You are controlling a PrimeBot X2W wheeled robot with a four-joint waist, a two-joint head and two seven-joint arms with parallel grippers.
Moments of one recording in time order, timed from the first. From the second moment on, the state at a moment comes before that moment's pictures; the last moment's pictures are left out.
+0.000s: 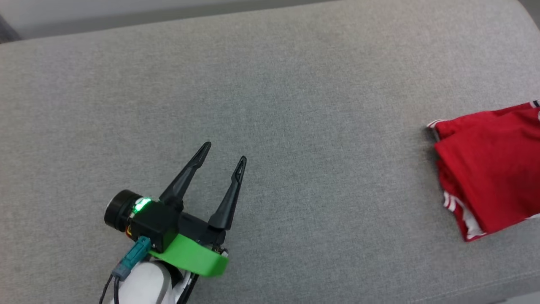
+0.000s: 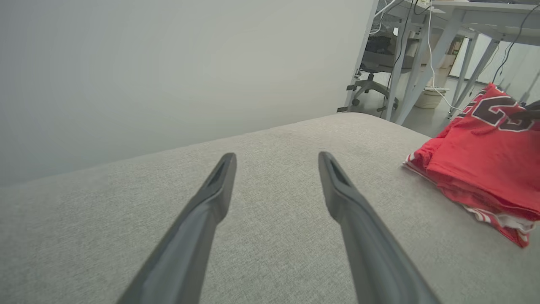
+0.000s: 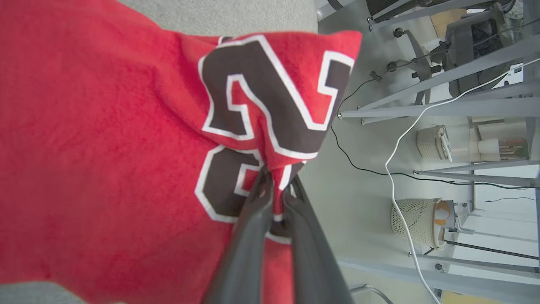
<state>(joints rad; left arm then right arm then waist) -0.14 0.25 -0.35 -0.09 -0.25 -0.13 -0.26 -0.30 -0.88 0.20 0.12 0.18 0.13 0.42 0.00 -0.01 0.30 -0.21</state>
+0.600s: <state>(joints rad) -0.25 0.39 -0.29 -0.43 -0.31 -0.13 -0.18 -0.59 -0.81 -0.10 0.71 0.02 0.13 0.13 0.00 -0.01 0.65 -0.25</state>
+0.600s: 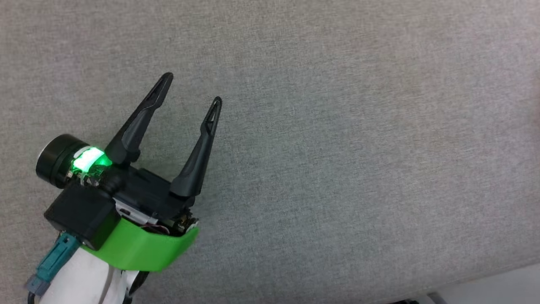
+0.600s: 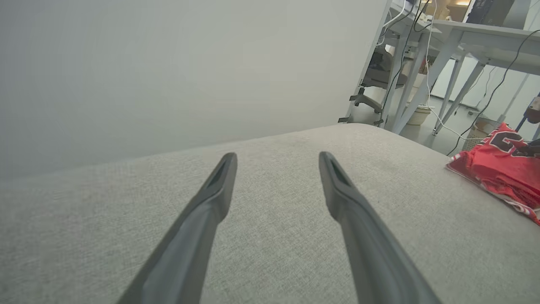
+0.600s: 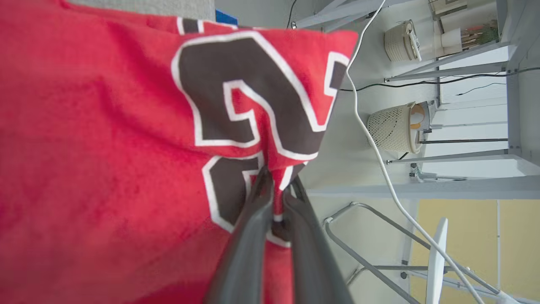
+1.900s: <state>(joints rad) -0.13 0.21 -0.16 -0.09 -0.37 -0.11 -0.26 -0.52 -0.48 -0.04 0.11 0.24 0.13 0.03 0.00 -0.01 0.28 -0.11</state>
